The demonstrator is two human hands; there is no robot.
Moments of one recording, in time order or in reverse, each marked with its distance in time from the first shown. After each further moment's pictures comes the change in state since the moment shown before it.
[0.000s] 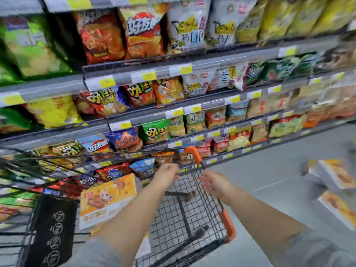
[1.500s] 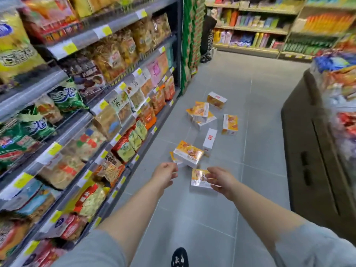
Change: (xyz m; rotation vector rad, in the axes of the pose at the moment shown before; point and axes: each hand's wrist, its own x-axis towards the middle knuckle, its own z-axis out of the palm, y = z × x) left_hand 0.034 0.255 0.737 0.370 -0.648 0.116; right_hand -0.031 -0.006 -0.713 0.644 0.710 -0.014
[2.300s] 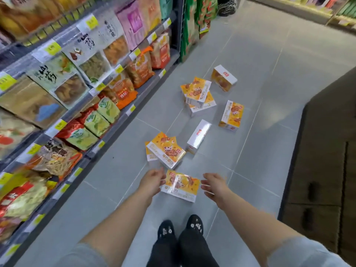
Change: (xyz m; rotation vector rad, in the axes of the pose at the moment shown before) left_hand 0.279 0.030 0.189 -0.084 0.143 -0.297; right_hand 0.309 -0.090 -0.140 -0.102 0.016 0.255
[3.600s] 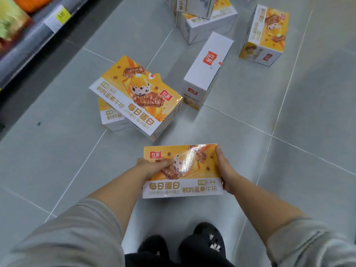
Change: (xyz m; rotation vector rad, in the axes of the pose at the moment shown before) left_hand 0.457 -0.244 0.109 0.436 -0.048 -0.275; right_hand 0.484 0.221 0.001 -0.093 -0.025 0.130
